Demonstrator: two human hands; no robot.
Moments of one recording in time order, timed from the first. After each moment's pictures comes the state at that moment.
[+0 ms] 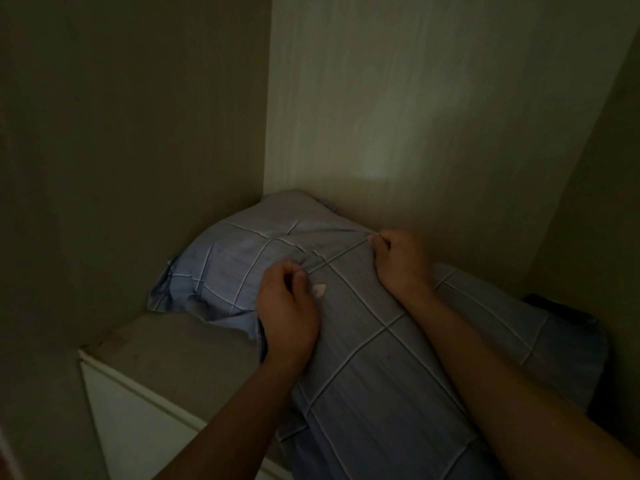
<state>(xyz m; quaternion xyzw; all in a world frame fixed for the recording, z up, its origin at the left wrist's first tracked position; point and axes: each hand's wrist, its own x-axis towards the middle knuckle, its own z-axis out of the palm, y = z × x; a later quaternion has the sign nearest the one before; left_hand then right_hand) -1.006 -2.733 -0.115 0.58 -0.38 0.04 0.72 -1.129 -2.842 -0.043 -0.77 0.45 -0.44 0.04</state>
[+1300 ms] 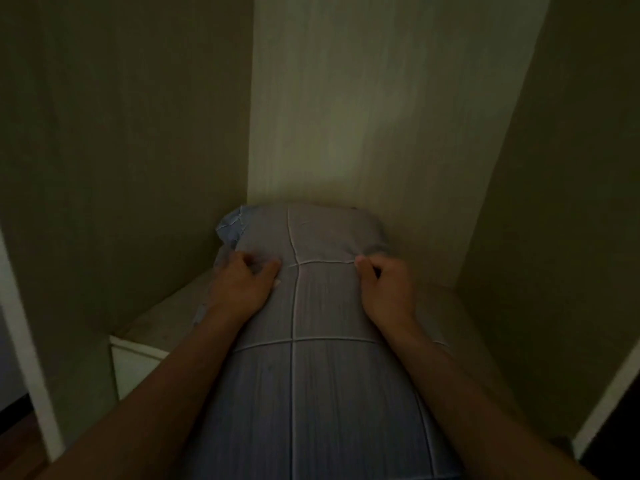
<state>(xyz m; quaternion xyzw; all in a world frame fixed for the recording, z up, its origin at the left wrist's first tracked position) -0.913 -2.643 -0.089 0.68 -0.49 -0.14 0.53 -1.127 -2.683 -0.073 -0.71 0.44 -0.55 0.05</state>
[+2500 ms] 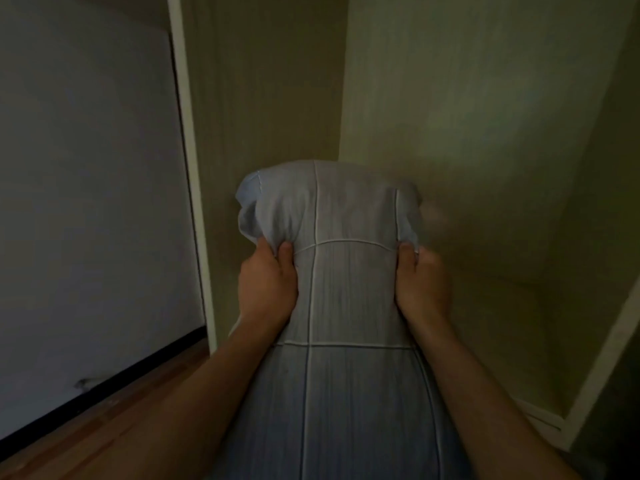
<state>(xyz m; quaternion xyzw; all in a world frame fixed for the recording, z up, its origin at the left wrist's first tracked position) -1.014 -2.433 -0.075 0.67 -0.39 0.17 0.61 -1.178 -2.541 -0.065 -0.69 0.43 -0.55 0.22</state>
